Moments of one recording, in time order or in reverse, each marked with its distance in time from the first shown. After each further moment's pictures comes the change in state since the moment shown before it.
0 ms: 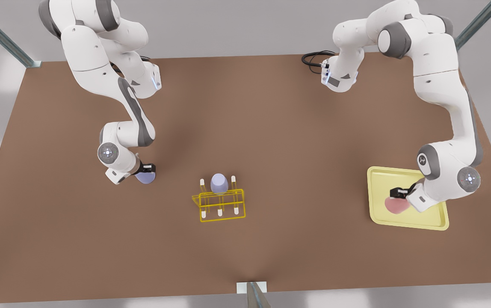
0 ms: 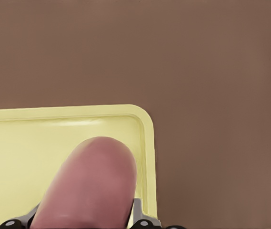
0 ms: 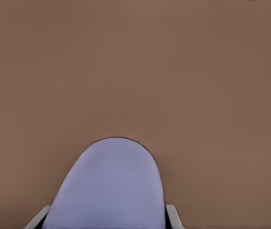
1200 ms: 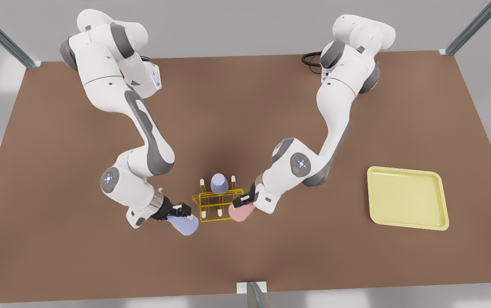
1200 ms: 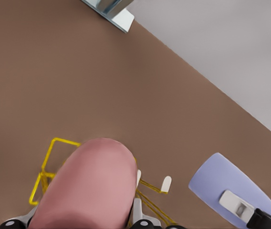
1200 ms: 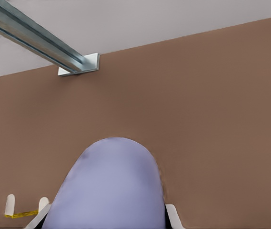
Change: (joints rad) left arm -0.505 0.398 -0.371 0.642 -0.033 0.181 -1.279; right arm -0.013 0.305 0.202 0.837 0.357 -0.119 -0.020
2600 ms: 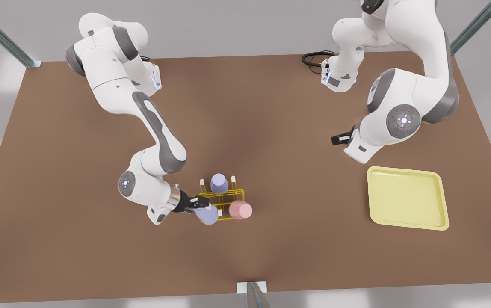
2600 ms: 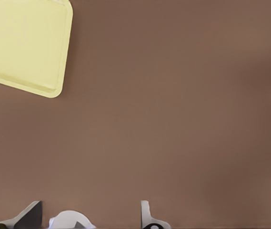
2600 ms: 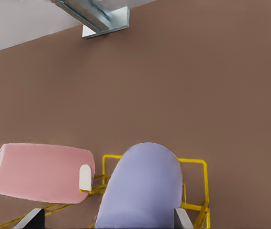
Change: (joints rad) left arm 0.300 -0.696 0.131 -0.463 0.103 -0.933 0.484; right arm 0.007 0.044 0.069 0.064 0.029 -0.079 0.019
